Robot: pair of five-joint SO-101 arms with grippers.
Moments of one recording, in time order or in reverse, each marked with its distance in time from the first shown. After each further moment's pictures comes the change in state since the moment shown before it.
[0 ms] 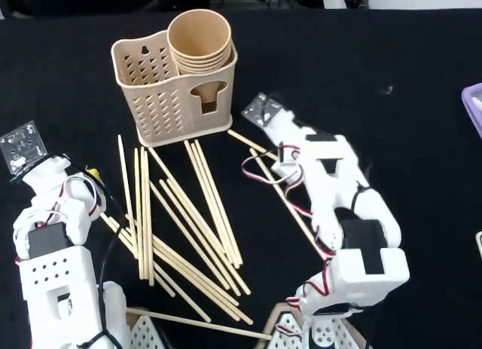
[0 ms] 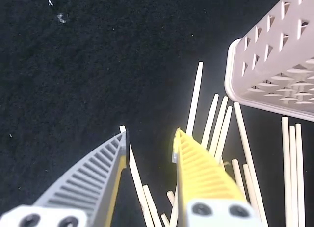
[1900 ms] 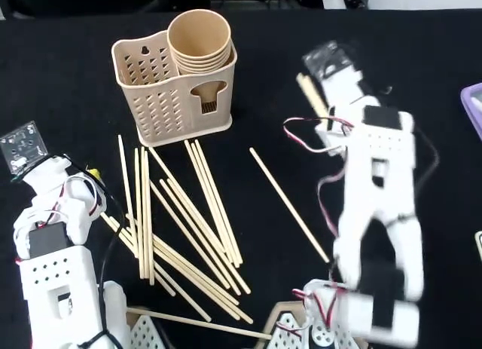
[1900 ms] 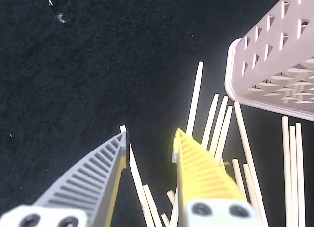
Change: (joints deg) left arm 0.0 0.0 0.0 0.0 0.0; right arm 10.5 -20.9 -16.4 24.8 -12.7
